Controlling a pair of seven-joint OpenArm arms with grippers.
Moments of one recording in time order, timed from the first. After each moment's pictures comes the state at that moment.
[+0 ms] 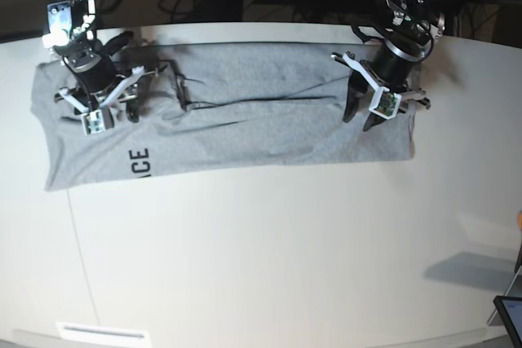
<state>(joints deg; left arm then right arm) 23.4 -3.1 -21.3 105.2 7.3 -40.6 12.5 -23.1 13.5 3.4 105.7 12.4 10.5 -31.7</state>
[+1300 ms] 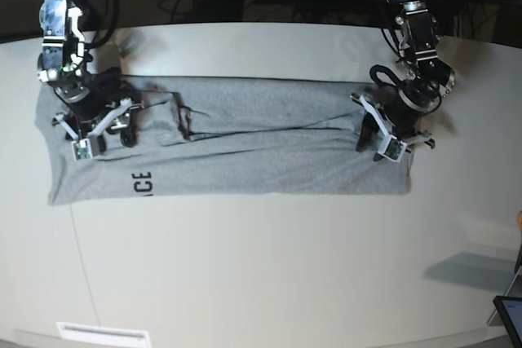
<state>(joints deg) 5.2 -11.0 -20.3 81.2 14.2 -40.9 10.3 -11.1 12.6 7.4 85.0 13.4 17.8 -24.8</state>
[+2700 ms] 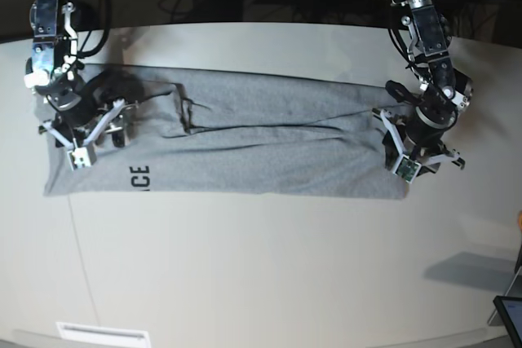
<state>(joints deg) 4.9 -11.3 -20.9 101.2 16.0 -40.8 29.9 -11.8 14.4 7.7 100.6 11.8 16.9 -41.3</state>
